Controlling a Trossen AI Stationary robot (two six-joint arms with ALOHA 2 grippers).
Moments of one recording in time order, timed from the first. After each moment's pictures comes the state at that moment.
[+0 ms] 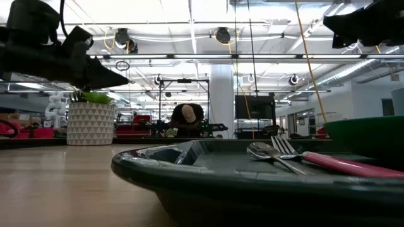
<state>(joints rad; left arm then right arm) 0.00 0.90 0.02 0.79 -0.39 -0.03 0.32 0.17 0.09 0.15 0.25 -0.27</state>
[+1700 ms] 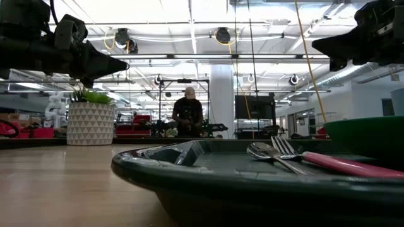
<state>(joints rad) -0.07 0.87 0.01 0.88 -0.32 -0.09 -0.04 0.00 0.02 0.11 0.02 -0.05</state>
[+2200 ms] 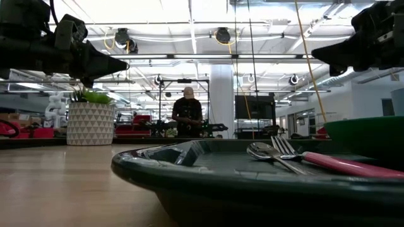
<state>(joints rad) -0.07 0.87 0.01 0.89 -0.32 -0.08 -0.04 0.00 0.02 0.04 0.02 -0.05</state>
